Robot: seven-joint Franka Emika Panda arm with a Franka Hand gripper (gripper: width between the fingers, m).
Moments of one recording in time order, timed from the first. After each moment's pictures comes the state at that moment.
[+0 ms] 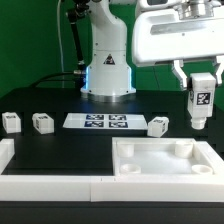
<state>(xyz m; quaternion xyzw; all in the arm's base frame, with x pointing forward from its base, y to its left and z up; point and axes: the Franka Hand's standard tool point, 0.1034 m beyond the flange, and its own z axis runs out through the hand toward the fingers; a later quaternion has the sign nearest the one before) 0.595 0.113 0.150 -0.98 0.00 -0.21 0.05</state>
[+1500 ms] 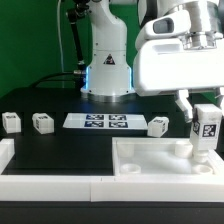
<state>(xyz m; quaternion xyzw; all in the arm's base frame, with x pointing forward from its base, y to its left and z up) 0.622 0.116 0.105 -0.97 -0.07 -0.25 0.03</state>
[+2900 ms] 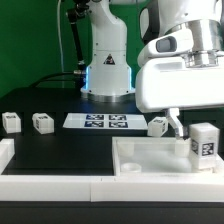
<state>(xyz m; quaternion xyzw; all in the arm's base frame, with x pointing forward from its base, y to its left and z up) 0.624 0.119 0.083 -0.97 -0.08 -0.24 0.03</state>
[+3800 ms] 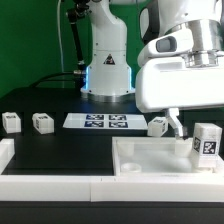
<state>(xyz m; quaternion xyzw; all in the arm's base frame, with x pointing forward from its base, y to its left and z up) 0.624 0.119 0.083 -0.97 -0.08 -0.24 0.03</state>
